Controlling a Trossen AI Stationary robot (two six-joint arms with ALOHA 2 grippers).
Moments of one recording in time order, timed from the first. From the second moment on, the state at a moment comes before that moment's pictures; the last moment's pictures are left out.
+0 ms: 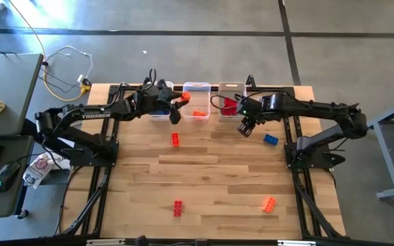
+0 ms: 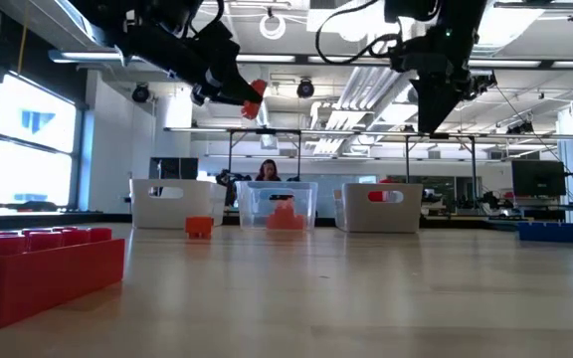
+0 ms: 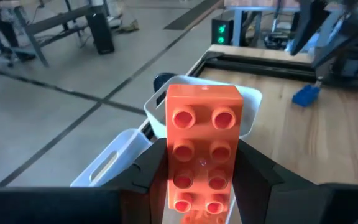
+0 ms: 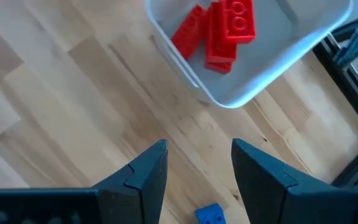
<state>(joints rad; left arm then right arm) 0.55 1.31 0.77 0.24 -0.05 0.10 -0.25 1.34 1.15 -1.07 0.28 0.37</state>
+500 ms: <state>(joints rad) 0.62 1.52 0.87 0.25 0.01 0.18 -0.32 1.34 1.15 -1.23 0.27 0.34</state>
